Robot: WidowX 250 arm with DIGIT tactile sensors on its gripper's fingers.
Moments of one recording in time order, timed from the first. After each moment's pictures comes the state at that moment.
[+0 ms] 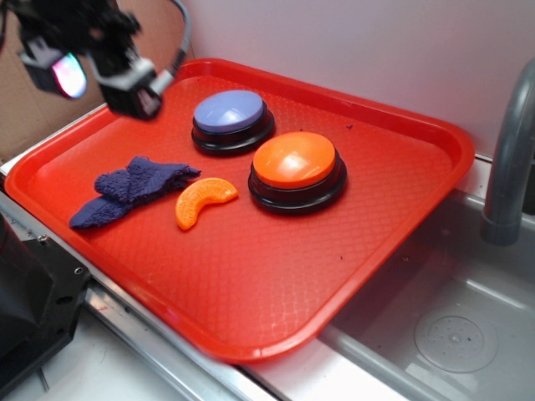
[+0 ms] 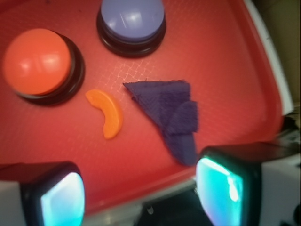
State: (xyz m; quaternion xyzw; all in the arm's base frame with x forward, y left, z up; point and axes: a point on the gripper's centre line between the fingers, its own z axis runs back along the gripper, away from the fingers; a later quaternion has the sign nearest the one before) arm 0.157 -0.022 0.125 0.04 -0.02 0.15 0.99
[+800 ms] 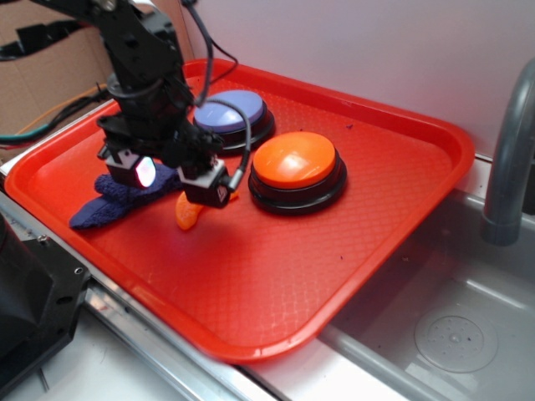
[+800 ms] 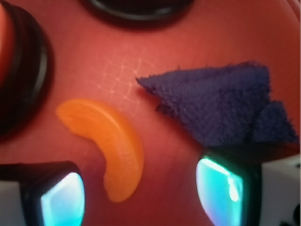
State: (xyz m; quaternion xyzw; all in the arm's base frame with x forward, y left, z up) arm 0.181 -0.026 0.036 0.04 -0.04 0.21 0.98
